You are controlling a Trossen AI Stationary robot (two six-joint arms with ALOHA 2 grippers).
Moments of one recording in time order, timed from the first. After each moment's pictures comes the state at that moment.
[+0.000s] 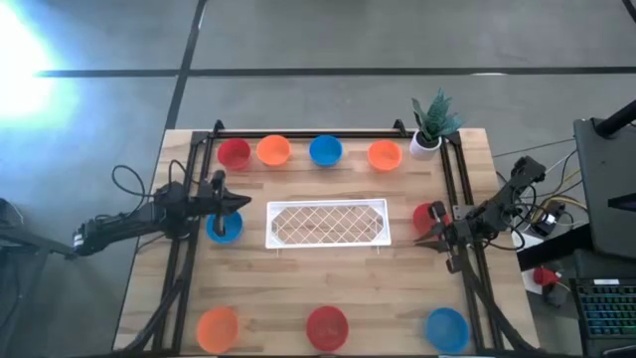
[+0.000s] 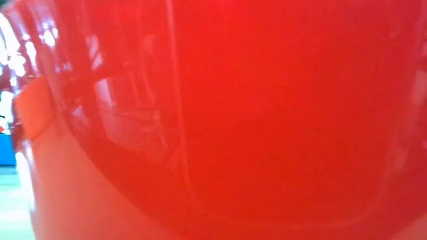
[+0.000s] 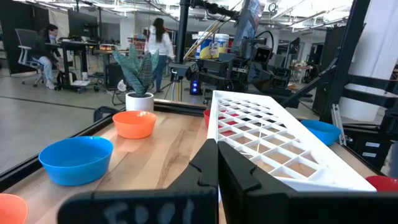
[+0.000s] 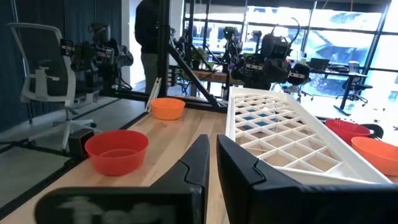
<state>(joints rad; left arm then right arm) 0.25 0.01 0.01 0.04 0.14 -0.09 0.75 0.03 0.01 0.07 0.52 -0.06</state>
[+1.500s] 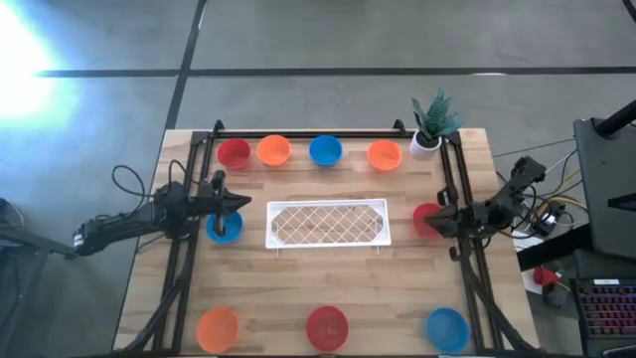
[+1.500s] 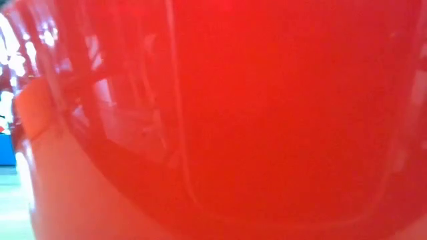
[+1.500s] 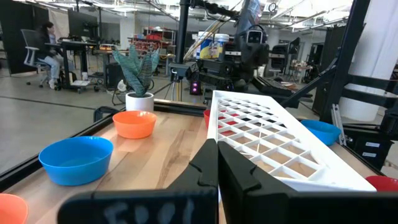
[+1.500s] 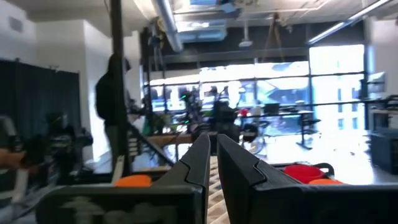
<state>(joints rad) 0.25 0.01 0.01 0.04 0.14 -0.09 0.75 0.03 0.01 0.44 0.69 -0.18</state>
